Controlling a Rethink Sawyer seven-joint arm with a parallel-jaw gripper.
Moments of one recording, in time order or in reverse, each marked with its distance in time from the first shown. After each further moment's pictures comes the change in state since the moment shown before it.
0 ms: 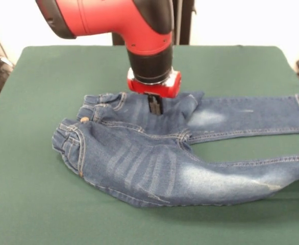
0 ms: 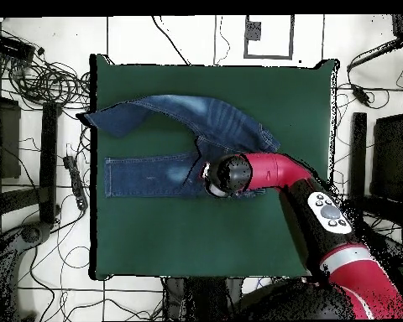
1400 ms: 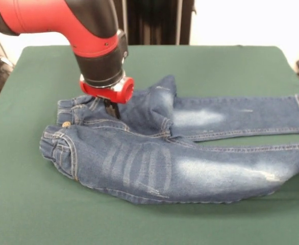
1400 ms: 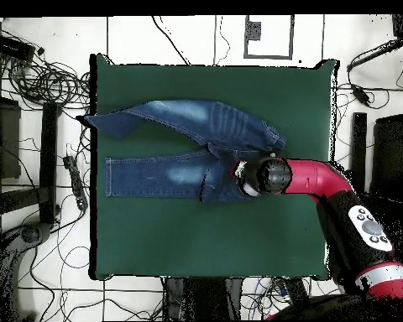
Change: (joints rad) arm -0.146 0.012 0.013 -0.032 -0.048 0.000 -0.012
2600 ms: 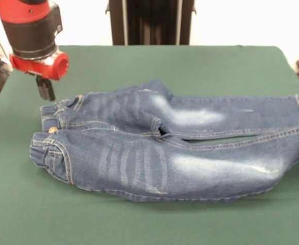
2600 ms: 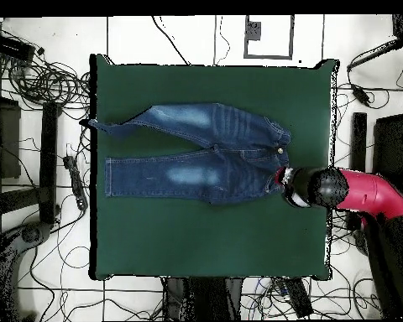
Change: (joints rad) arm -0.161 -0.126 0.024 0.013 -0.080 0.044 -0.158
